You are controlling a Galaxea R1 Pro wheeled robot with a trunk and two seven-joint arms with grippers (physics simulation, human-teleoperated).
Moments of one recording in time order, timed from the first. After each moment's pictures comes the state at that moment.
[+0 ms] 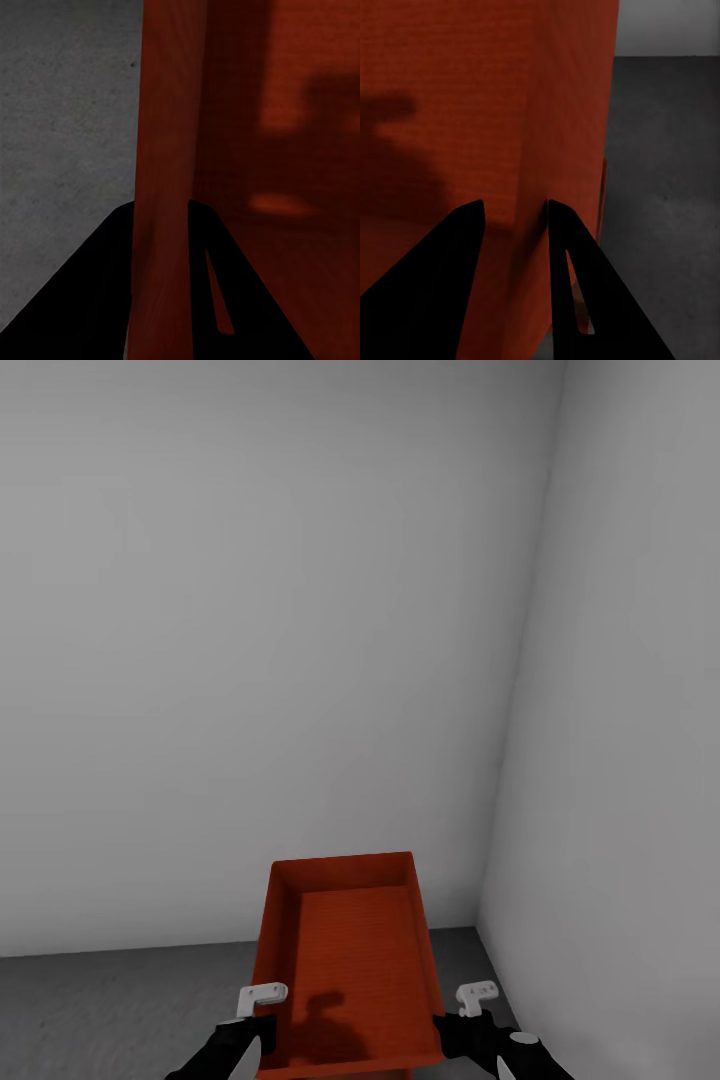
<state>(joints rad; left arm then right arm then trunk) -0.43 -0.10 -0.08 -0.43 0.17 0.28 0.28 -0.42 0.00 0.03 -0.39 0.00 0.07 0.30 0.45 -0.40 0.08</state>
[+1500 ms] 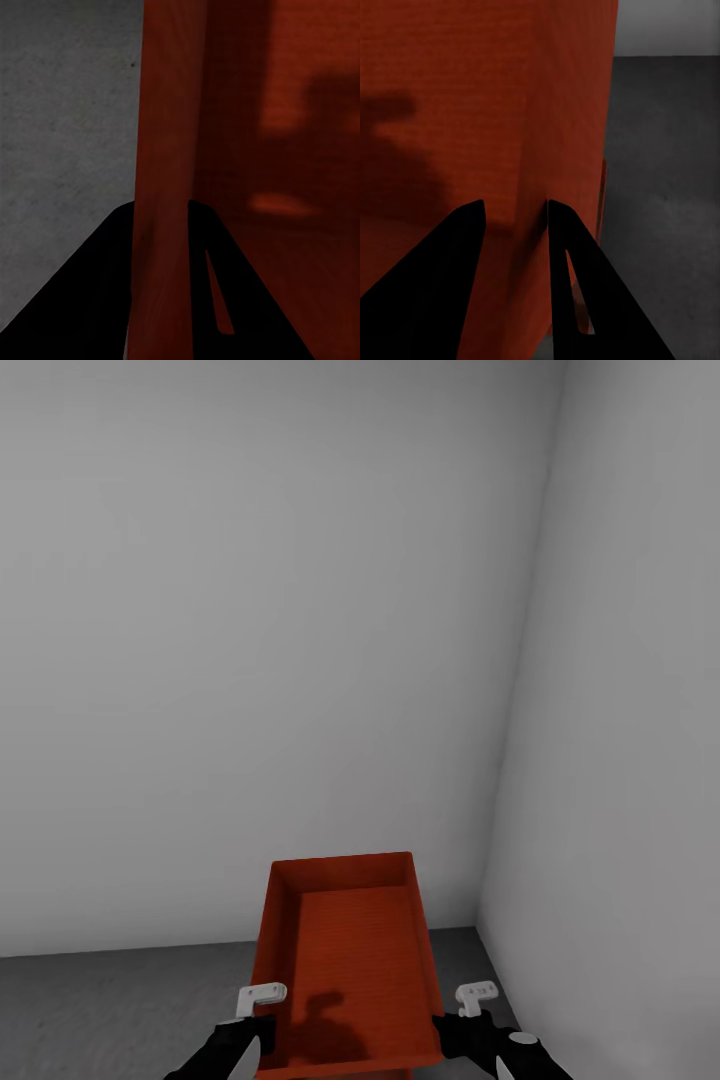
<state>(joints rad) -0.43 -0.09 -0.08 -0.43 0.18 0.28 0.28 -0.42 0.01 0.04 -0.39 0.00 0.07 0.29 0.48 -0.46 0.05</state>
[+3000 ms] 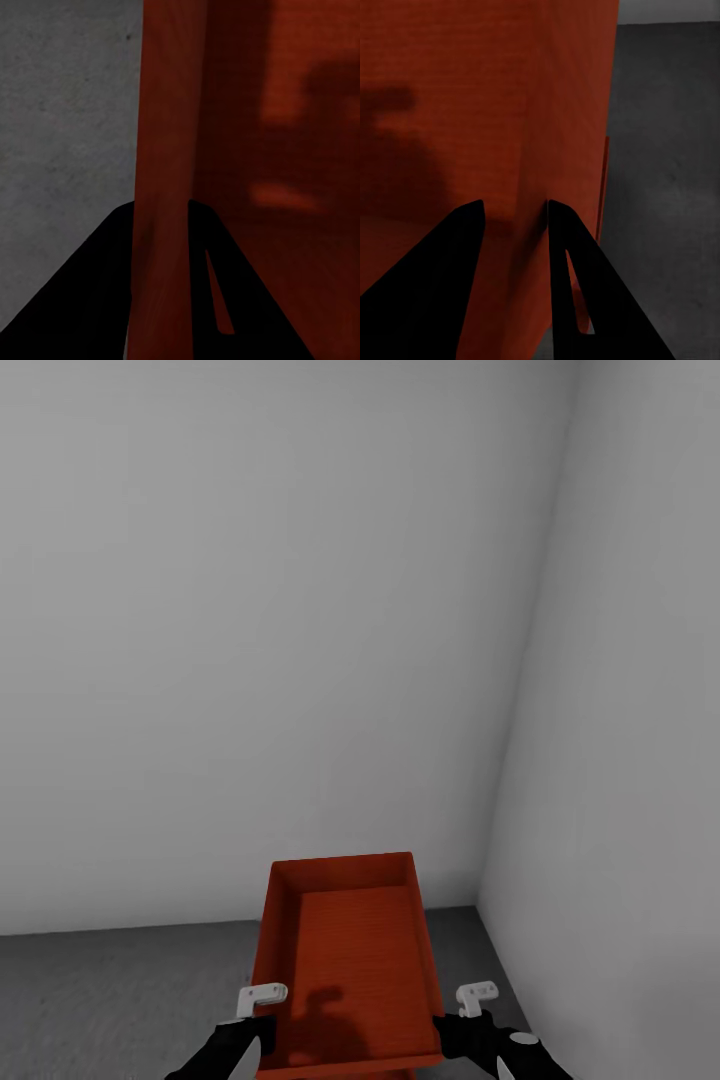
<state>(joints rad) -0.43 -0.09 -0.08 -0.43 0.18 0.28 0.28 -0.42 0.00 0.03 -0.39 0.00 0.07 0.30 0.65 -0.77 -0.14</state>
